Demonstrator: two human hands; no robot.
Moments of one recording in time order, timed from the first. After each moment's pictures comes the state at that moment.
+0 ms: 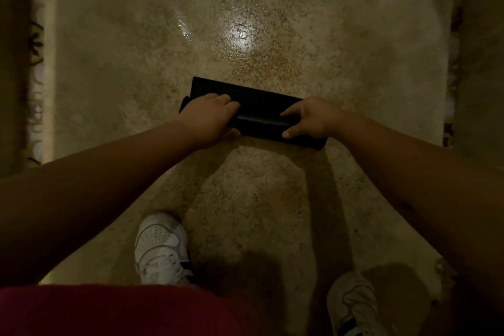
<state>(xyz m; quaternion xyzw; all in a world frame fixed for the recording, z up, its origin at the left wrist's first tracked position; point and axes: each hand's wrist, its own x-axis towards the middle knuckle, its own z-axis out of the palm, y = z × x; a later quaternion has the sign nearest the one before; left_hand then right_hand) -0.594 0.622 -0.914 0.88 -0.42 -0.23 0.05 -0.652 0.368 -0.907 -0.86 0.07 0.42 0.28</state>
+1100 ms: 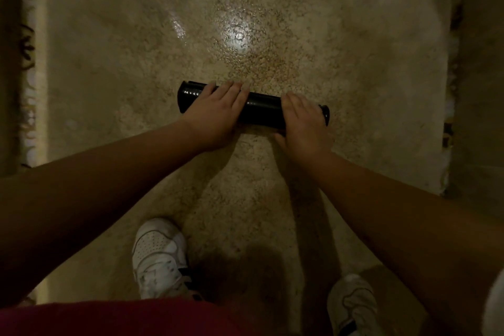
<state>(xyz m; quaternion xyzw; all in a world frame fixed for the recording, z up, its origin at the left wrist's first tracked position) -0.591 0.604 -0.921 0.87 -0.46 -0.19 -0.04 -0.701 0.408 -0.932 -0.99 0.04 0.10 0.09</state>
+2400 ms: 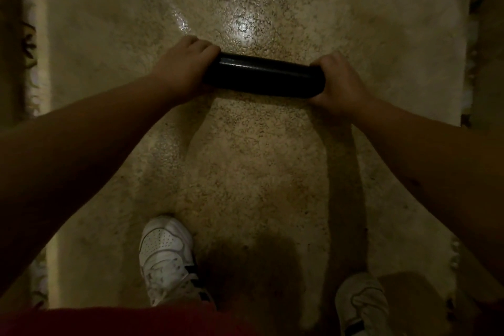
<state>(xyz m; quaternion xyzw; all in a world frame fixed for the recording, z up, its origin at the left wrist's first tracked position) -0.511 0.635 -0.927 0.90 -0.40 -0.16 0.06 -0.639 0.321 -0.943 -0.96 0.05 0.12 0.23</state>
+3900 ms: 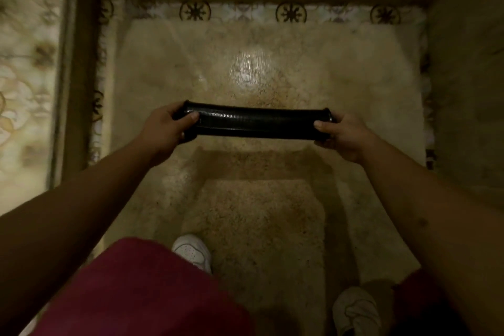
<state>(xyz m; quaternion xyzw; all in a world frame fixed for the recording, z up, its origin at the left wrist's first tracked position) -0.537 0.686 -0.796 0.73 0.10 -0.33 0.59 -0.653 0.334 -0.816 -0.59 0.38 0.19 0.69</state>
